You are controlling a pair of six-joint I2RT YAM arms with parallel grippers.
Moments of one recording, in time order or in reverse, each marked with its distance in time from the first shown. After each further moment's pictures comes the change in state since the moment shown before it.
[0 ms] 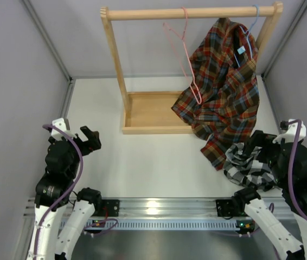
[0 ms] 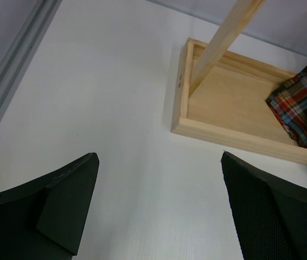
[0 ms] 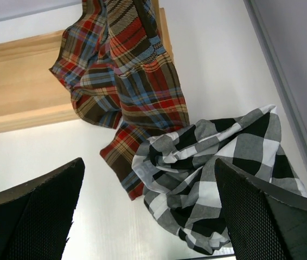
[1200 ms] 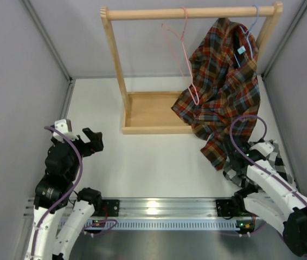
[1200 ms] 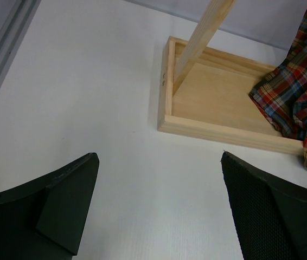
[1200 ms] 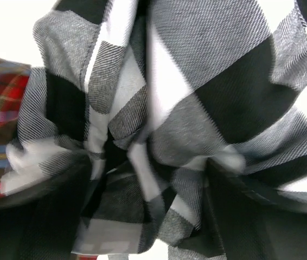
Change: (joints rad) left arm -0.043 -0.025 -0.011 0.014 0.026 -0.002; right arm 0.001 0.458 -0.584 0.126 0.397 0.934
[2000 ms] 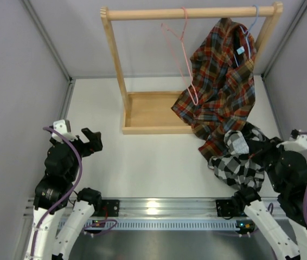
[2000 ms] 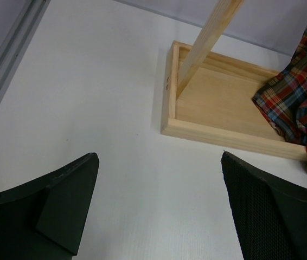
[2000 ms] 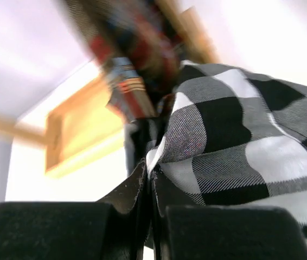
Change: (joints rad) left arm -0.011 -0.006 -0.002 0.005 -0.028 0.000; right arm -0.002 -0.627 0.372 0.005 -0.356 -0.482
